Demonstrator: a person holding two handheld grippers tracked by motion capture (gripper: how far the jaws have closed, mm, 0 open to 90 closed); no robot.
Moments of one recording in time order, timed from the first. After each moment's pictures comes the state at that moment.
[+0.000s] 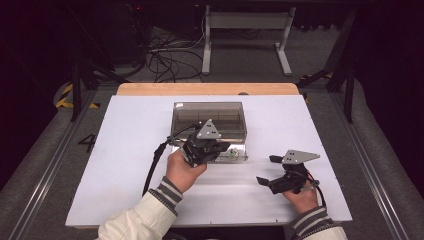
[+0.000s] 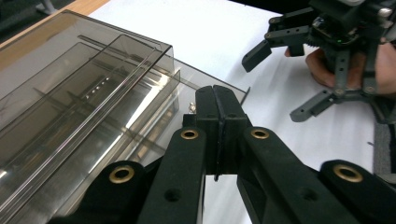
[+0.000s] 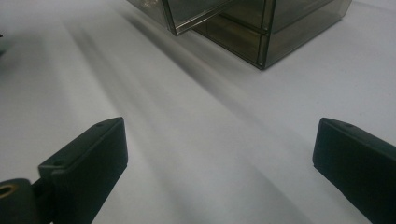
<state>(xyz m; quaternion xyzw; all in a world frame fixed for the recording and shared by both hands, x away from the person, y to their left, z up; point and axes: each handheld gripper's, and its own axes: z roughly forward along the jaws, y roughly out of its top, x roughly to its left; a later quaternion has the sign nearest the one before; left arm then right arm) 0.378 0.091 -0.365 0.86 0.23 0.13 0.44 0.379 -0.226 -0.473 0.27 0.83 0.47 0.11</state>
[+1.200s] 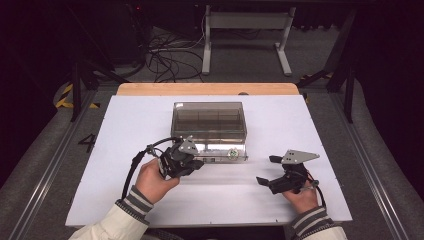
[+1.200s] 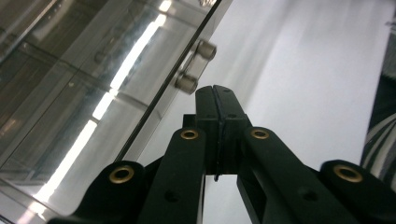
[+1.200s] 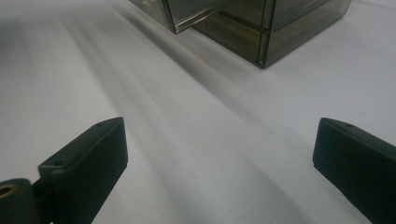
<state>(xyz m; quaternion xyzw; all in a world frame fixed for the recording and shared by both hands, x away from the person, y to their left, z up) 0.363 0.136 -0.389 0.92 0.23 0.10 0.30 0.379 -0.226 -0.473 0.27 0.83 0.47 0.11</state>
